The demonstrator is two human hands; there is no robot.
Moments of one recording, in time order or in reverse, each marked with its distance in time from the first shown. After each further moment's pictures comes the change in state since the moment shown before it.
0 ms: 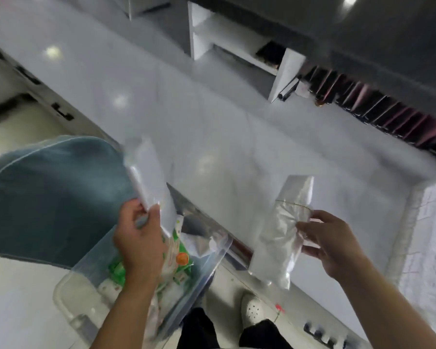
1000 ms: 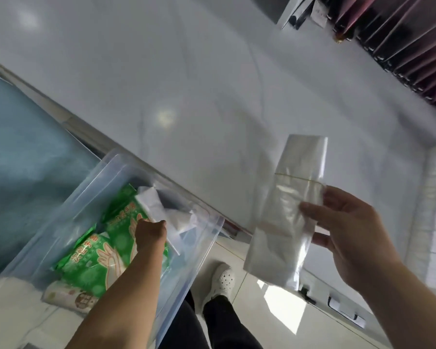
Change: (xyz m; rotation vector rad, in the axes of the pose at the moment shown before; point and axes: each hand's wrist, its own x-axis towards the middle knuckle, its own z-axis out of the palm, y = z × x) left_hand 0.018 -0.320 0.114 0.599 -0.500 -0.803; right_hand 0.016 0.017 0.063 0.036 0.143 -0.118
